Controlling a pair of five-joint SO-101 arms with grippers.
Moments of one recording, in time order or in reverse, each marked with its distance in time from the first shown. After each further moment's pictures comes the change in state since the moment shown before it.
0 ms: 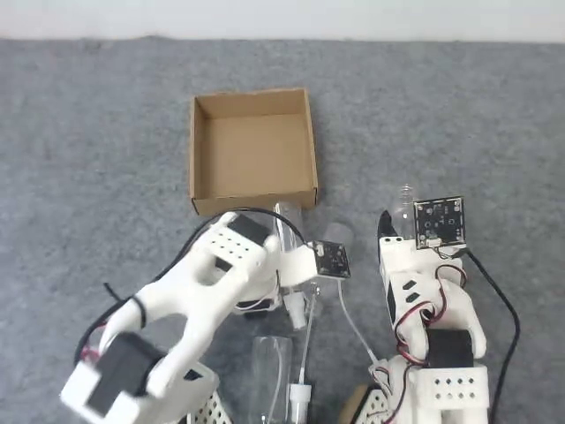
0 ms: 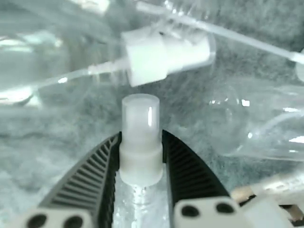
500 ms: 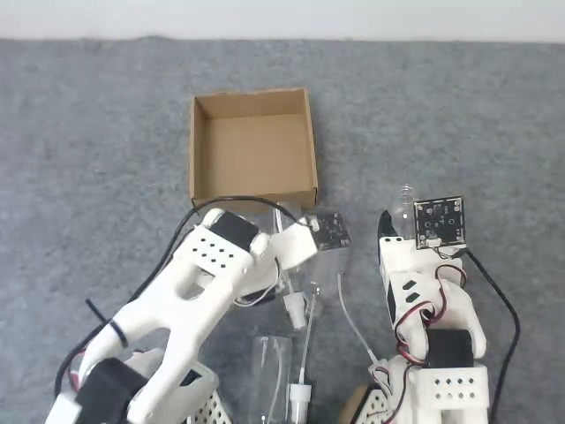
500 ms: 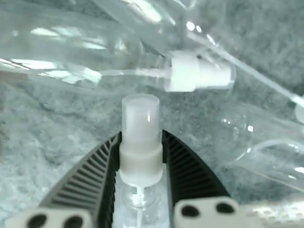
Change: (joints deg) left arm -0.4 -8.9 -2.3 1.6 11.1; right arm 0.0 0.0 0.0 0.0 0.0
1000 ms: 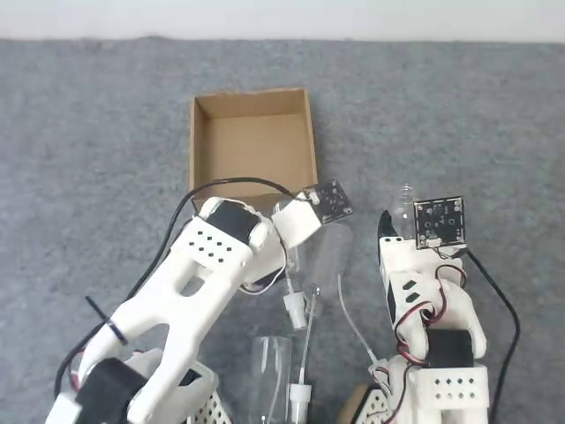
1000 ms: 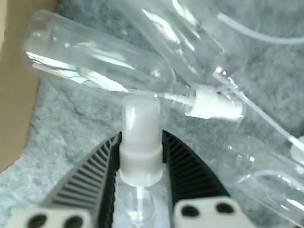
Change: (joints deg) left arm 0.0 0.0 -6.8 0.4 8.8; right arm 0.0 0.0 0.0 0.0 0.0
